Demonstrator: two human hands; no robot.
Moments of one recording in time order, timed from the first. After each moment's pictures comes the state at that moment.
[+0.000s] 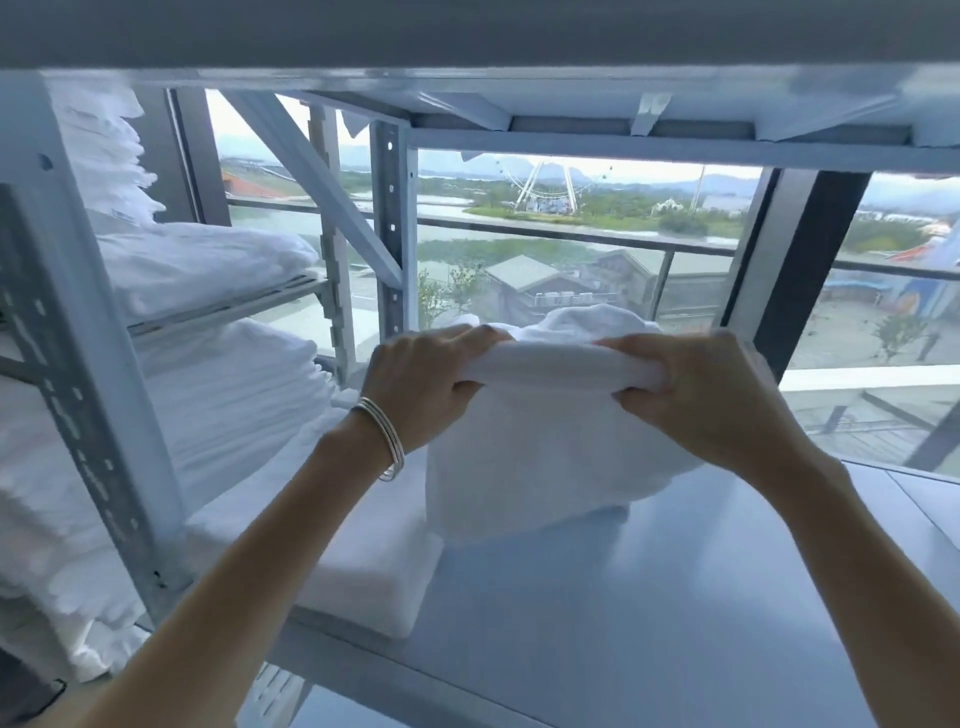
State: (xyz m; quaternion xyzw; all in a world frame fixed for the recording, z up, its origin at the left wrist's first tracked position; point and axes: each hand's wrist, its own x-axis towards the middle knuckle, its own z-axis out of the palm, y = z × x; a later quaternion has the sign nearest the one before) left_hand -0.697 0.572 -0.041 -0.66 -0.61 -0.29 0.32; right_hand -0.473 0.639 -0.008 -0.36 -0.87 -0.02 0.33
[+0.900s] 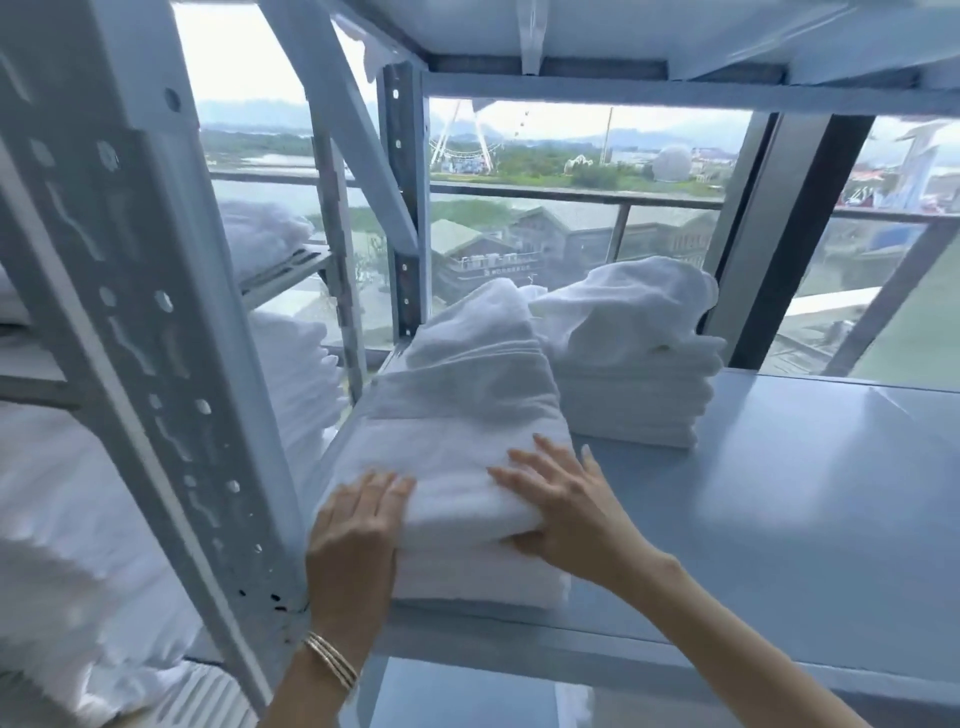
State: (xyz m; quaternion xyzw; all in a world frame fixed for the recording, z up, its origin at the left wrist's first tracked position) left_hand -0.854 0.468 -0.215 -0.57 -0.74 -0.27 0.23; right_hand -0.661 0.575 -0.189 -0.31 -0.93 -0.03 0.21
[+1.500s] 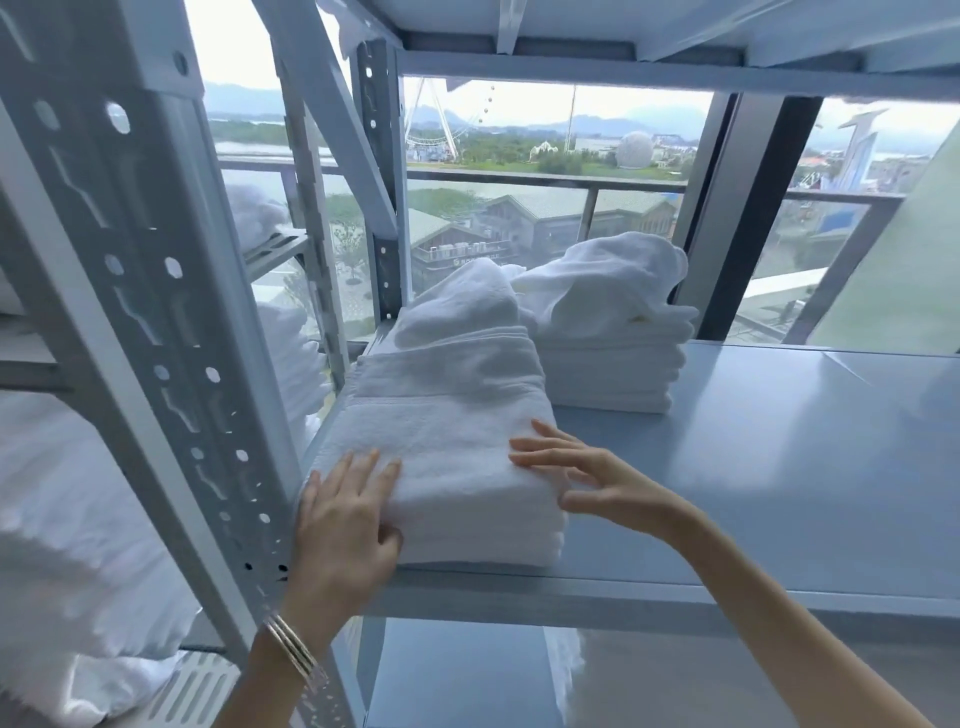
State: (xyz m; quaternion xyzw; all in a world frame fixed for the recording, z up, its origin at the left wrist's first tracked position) left_hand -0.878 0.442 -0.212 -0.64 -0.74 -0.21 0.05; right_hand -0.625 0.565 -0.180 -0.25 -0.86 0.41 0.19
